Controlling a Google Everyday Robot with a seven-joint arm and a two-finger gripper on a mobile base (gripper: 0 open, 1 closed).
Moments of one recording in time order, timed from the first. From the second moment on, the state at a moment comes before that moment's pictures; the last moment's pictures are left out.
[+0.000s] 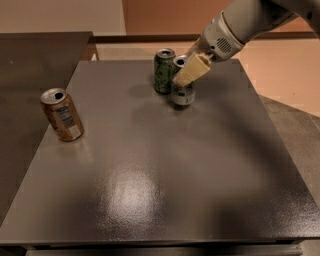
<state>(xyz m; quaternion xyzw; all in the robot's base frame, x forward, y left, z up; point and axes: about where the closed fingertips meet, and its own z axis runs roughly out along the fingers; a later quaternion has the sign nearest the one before) 0.608 -0.071 0.936 -0.58 0.74 0.19 0.29</state>
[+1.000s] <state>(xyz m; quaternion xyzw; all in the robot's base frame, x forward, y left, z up) 0.635 -0.081 0.913 -0.56 0.75 0.20 0.29</state>
